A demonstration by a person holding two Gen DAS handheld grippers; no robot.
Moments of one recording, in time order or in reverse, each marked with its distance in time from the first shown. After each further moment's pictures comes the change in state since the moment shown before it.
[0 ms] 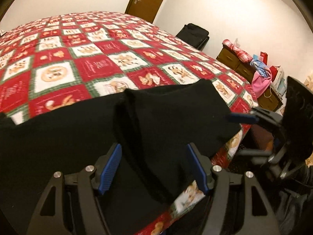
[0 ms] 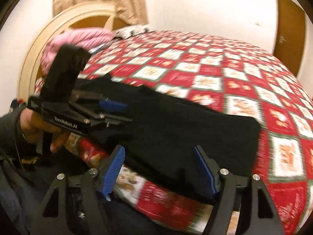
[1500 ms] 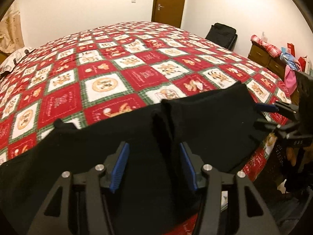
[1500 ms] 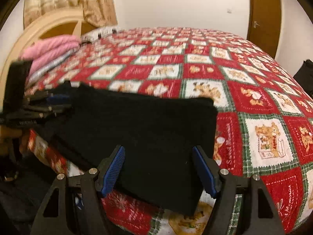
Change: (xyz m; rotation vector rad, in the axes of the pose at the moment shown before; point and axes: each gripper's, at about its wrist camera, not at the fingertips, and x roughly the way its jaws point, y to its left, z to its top) left arm -0.034 0.023 -0.005 0.039 -0.059 0.326; right arm 0.015 -0.051 -0.007 0.141 -0.002 -0.131
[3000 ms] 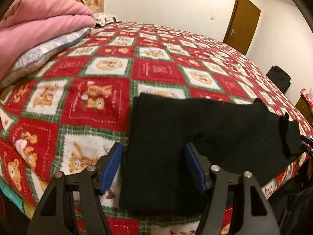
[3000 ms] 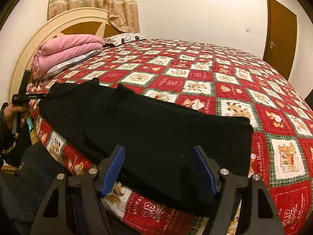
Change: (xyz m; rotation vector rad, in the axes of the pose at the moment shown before) left arm -0.095 0.243 -0.121 -0.400 -0.084 0.258; right arm 0.002 0.057 -0.004 -0.150 -0.066 0.073
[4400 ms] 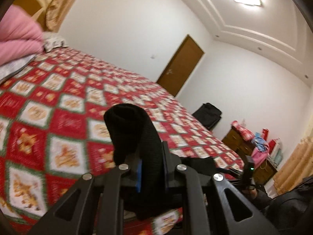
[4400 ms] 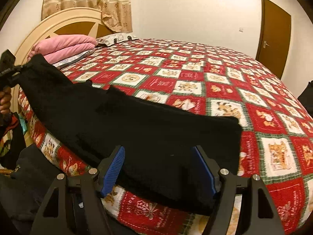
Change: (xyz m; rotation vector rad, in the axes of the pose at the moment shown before) left arm -0.092 -0.064 0.046 -0.037 -0.257 -0.591; right arm -0.008 -0.007 0.004 0.020 -0.002 -0.074
